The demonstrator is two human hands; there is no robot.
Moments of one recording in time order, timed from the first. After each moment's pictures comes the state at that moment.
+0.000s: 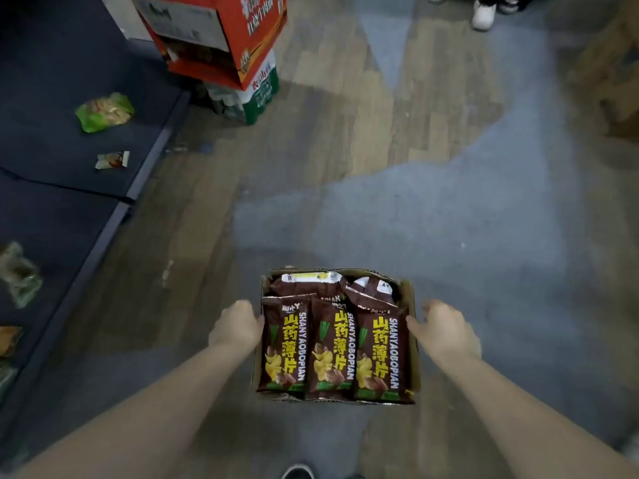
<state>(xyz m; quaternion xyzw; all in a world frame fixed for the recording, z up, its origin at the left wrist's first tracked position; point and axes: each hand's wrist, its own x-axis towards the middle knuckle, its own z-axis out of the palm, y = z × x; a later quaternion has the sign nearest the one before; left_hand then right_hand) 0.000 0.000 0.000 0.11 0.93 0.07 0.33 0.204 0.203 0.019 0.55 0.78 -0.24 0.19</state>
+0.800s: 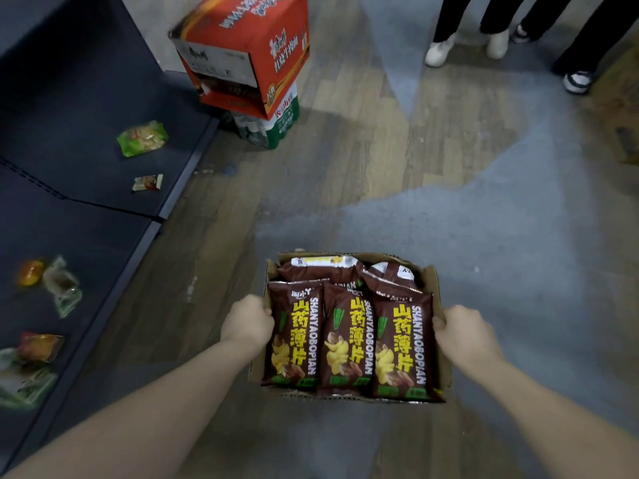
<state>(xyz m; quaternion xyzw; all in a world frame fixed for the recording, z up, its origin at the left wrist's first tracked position) -0.026 0.010 0.064 0.09 0.94 0.12 0.30 0.181 0.224 0.064 0.49 0.82 -0.22 0.18</state>
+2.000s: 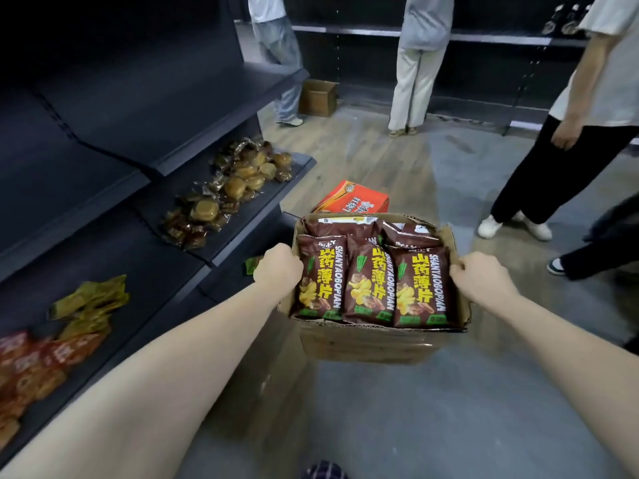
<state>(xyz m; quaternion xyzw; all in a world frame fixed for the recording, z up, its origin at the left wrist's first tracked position) -0.228 0.073 0.548 0.04 0.97 0.22 0.11 -0.079 0.348 0.532 0.35 0.92 -0.19 0.00</state>
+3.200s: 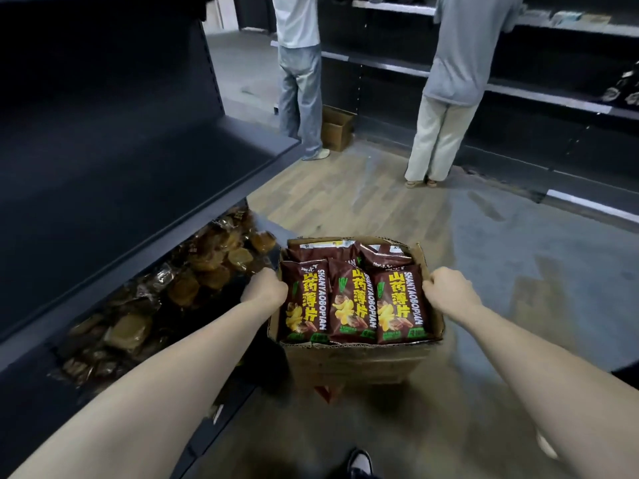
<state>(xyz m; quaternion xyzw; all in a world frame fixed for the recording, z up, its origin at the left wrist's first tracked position) -0.655 0.277 0.526 -0.05 0.96 0.24 0.16 -0.553 0.564 0.531 0.30 0.94 -0.16 0.06</state>
